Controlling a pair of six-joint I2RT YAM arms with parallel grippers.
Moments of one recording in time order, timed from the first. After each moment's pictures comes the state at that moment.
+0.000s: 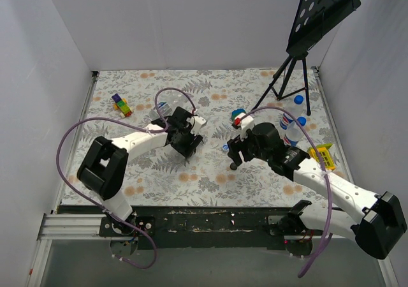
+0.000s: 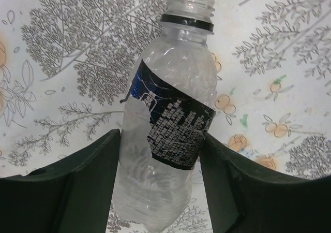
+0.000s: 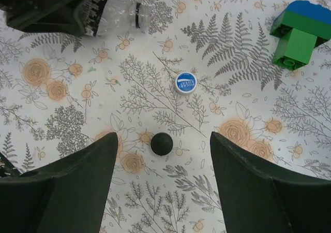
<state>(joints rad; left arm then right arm) -0.60 1.69 1.08 -0.48 0.07 0.14 0.75 1.03 0.70 -0.23 -0.04 0.01</state>
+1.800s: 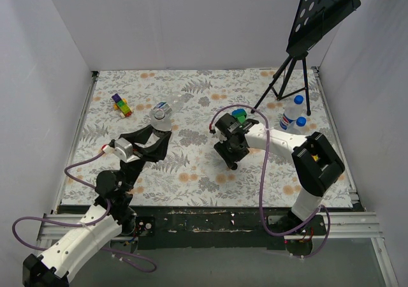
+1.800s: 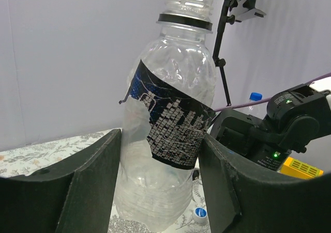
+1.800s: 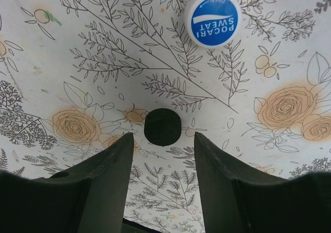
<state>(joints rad) -0.60 0.43 0.24 0.70 -0.02 -0.12 0.77 1.71 1.14 -0.73 -0.01 0.05</state>
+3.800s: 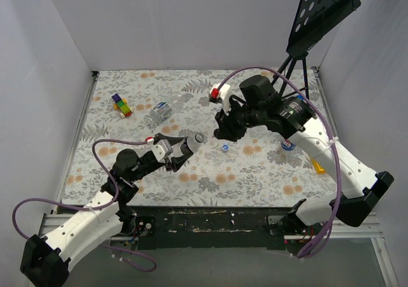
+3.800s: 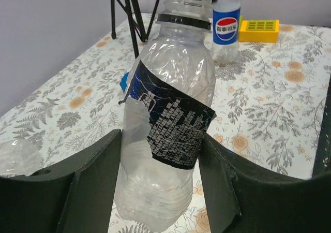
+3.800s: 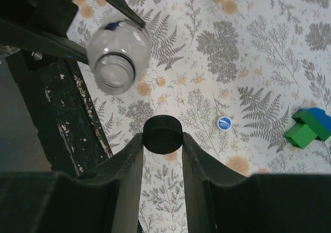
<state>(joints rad) -0.60 0.65 0.33 0.41 0.42 0.15 0.80 1.37 1.59 -0.95 -0.33 -0.19</state>
